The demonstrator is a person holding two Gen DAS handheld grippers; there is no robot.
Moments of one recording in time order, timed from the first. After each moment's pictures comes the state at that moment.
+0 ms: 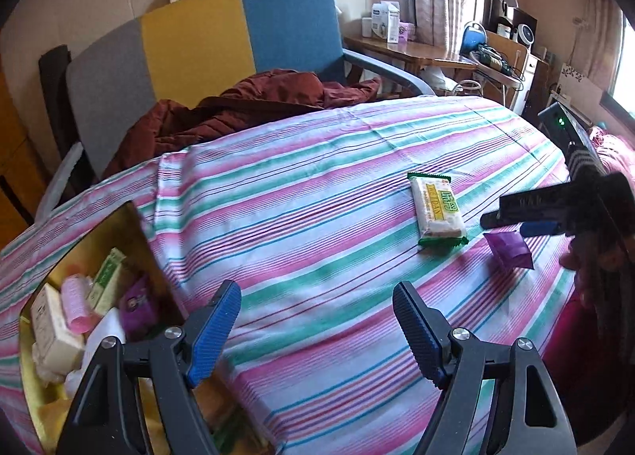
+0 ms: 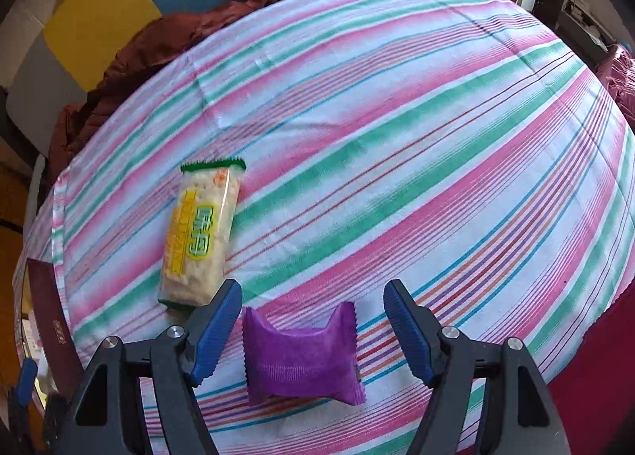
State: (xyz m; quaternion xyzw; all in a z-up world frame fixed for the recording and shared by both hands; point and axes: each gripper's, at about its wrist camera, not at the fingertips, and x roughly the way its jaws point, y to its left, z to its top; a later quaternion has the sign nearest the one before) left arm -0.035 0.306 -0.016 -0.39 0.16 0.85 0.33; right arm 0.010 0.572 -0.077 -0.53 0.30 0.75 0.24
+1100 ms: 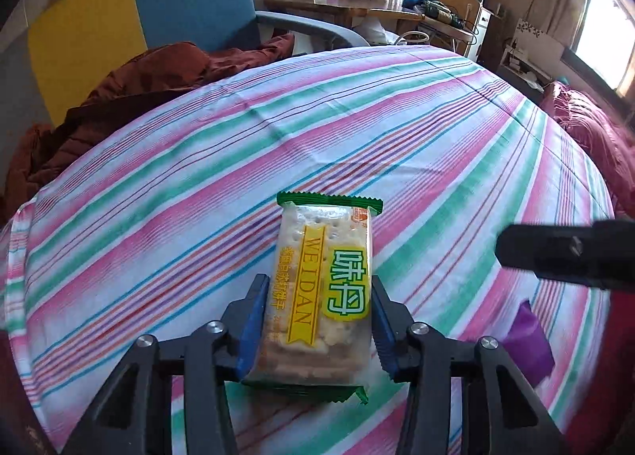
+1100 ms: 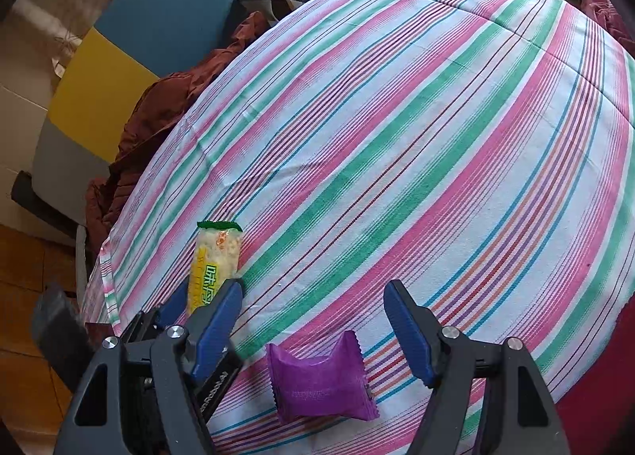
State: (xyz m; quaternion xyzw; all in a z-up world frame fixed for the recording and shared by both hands) left arm -0.071 0.472 -0.089 -0.43 0.21 0.78 0.42; right arm 0.030 0.610 -0.070 -0.44 0.43 0.76 0.23
